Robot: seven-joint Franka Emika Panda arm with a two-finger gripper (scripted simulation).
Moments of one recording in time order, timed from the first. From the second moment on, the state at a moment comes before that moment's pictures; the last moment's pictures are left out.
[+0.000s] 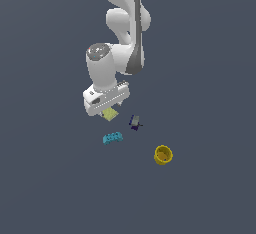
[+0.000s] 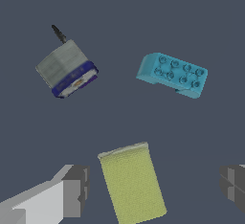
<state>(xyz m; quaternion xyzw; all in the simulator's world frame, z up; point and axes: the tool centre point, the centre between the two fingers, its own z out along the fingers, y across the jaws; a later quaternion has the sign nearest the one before) -0.061 -0.082 0.125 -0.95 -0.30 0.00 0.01</state>
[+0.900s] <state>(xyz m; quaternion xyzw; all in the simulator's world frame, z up) -0.116 -0.115 0.066 -0.90 -0.43 0.00 0.00</state>
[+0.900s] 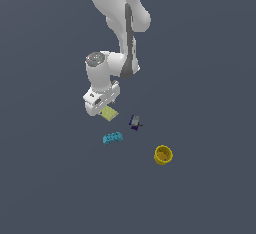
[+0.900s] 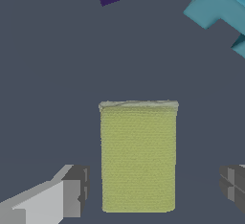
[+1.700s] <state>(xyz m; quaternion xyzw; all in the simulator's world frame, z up) -0.124 -0.118 0.050 -0.89 -0.45 0.00 0.00</state>
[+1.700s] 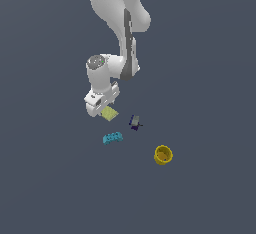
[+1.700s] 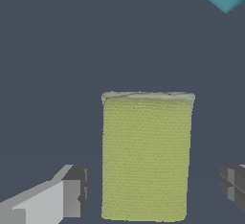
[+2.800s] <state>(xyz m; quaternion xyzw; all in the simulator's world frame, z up) -0.125 -0.118 0.016 -0.89 -0.45 0.00 0.00</state>
